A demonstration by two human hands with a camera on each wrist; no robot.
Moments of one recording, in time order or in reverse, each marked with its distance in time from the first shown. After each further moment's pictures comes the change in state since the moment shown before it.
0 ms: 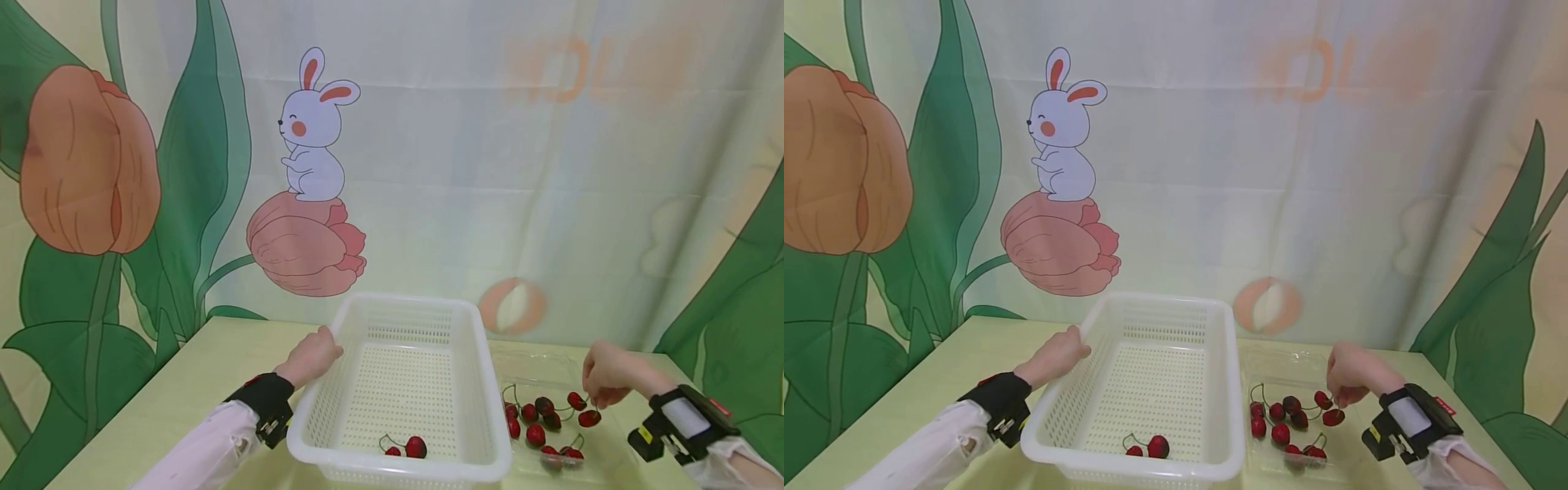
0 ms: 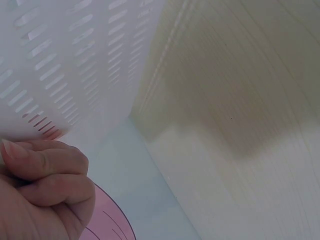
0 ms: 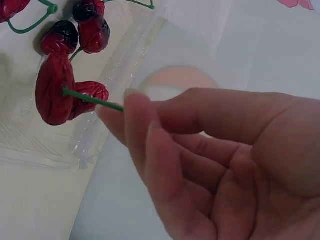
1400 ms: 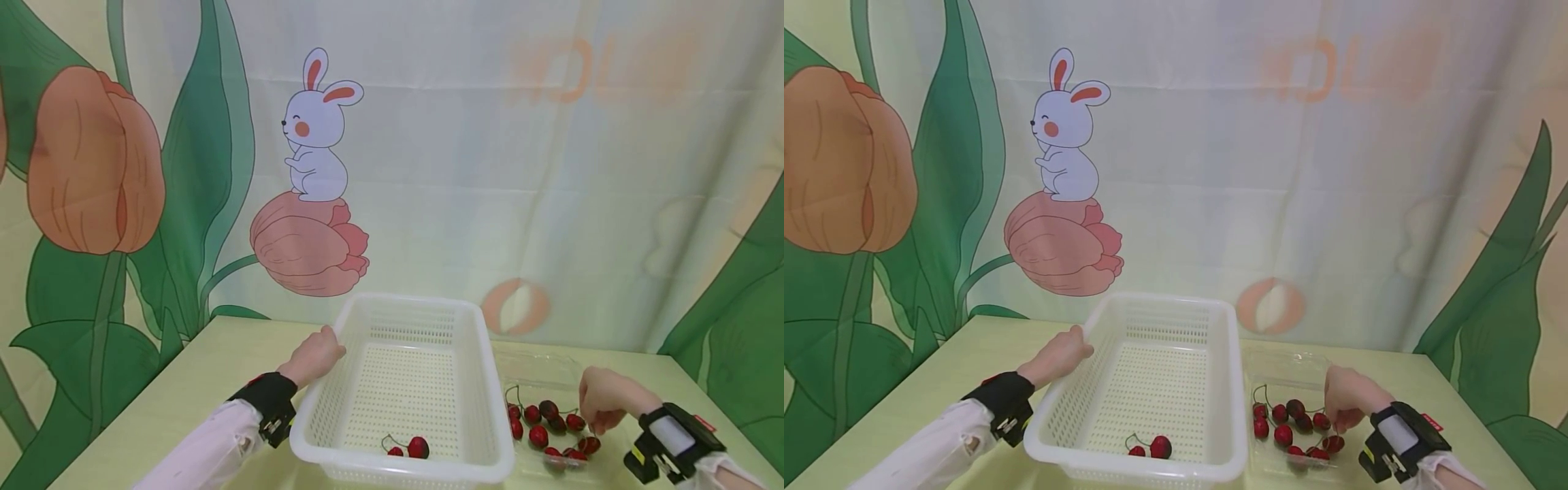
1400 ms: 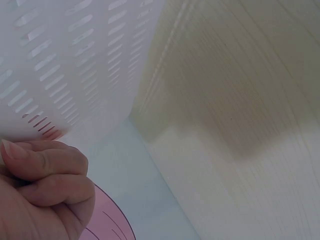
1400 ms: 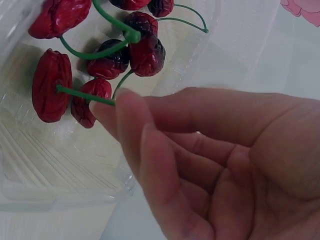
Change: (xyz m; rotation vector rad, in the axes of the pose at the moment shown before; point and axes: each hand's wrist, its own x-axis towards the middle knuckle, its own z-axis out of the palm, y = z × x) left_hand 0.000 0.001 -0.001 0.041 0.004 -0.005; right_hand 0.008 0.011 0.029 -0.047 -0.085 0.053
